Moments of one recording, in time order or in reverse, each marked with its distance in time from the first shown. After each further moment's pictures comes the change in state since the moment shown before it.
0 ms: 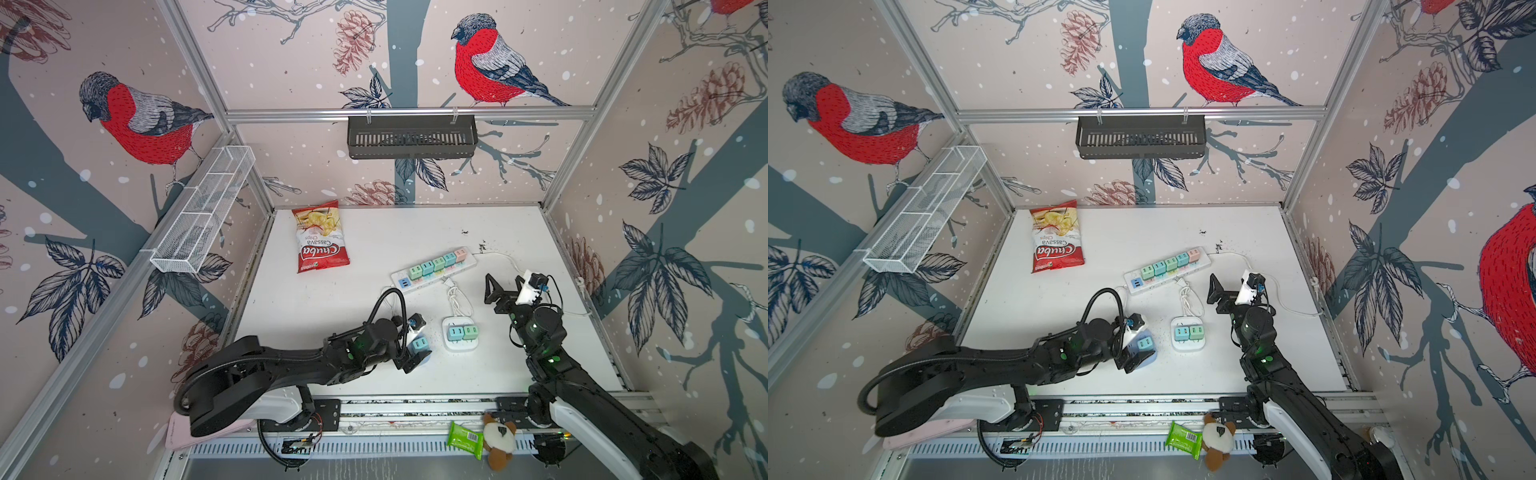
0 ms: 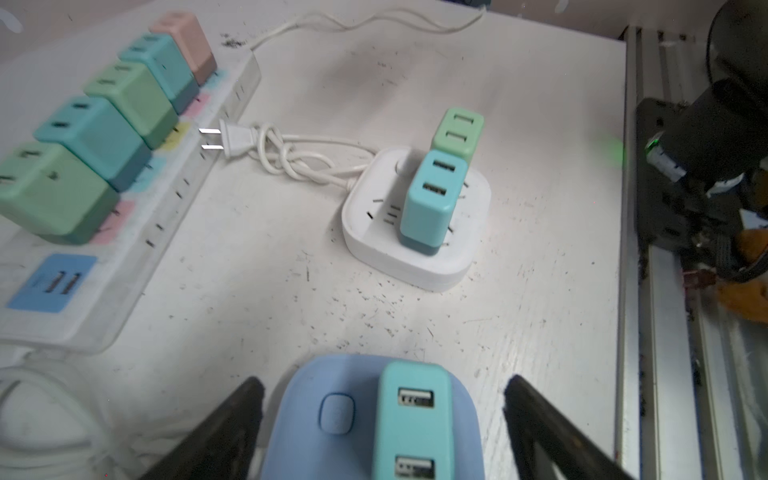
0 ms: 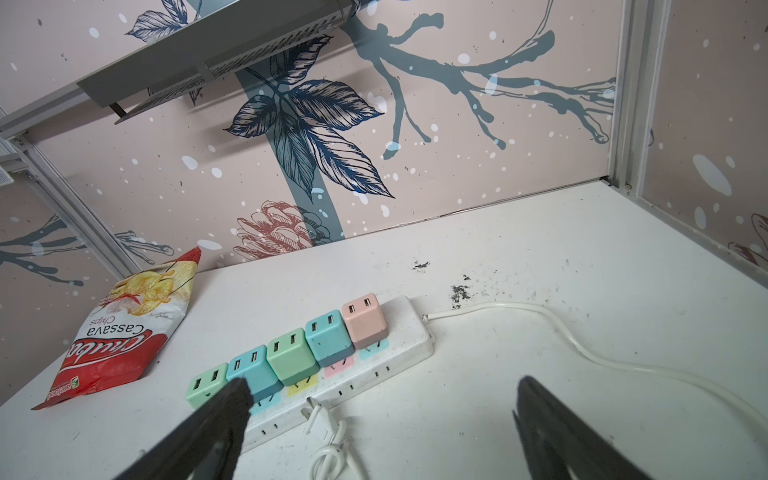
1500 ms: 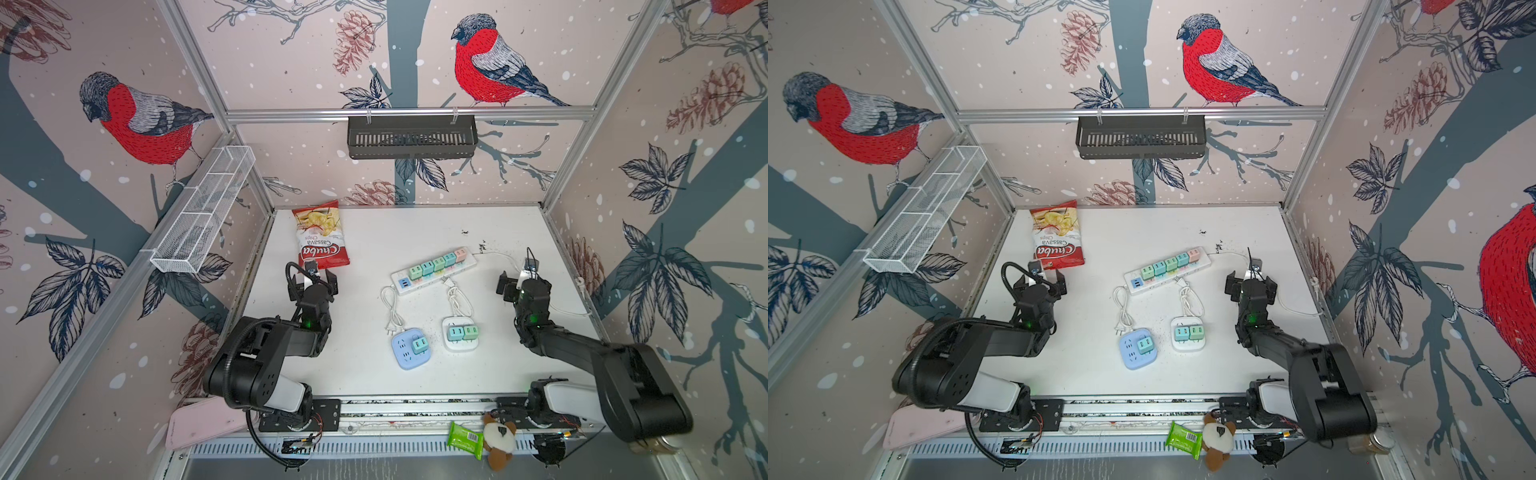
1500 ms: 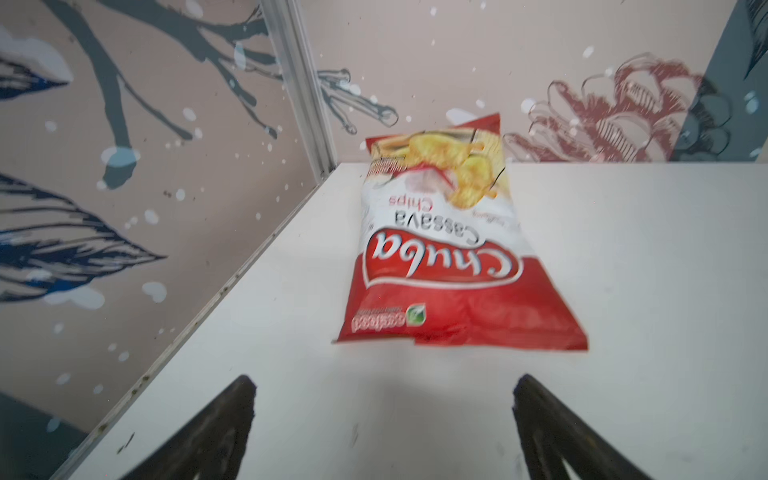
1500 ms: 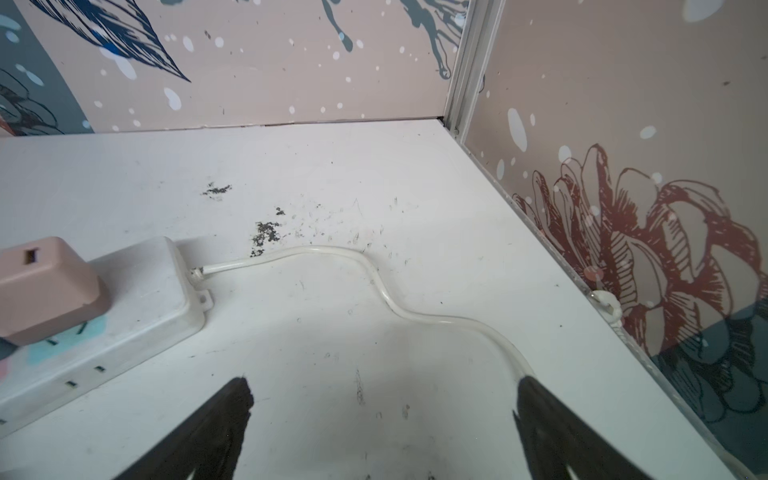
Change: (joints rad) left arm 0.879 0.253 -0.192 0.647 -0.577 0.012; right arm -0.204 0.651 0.168 0.148 0.199 -0.270
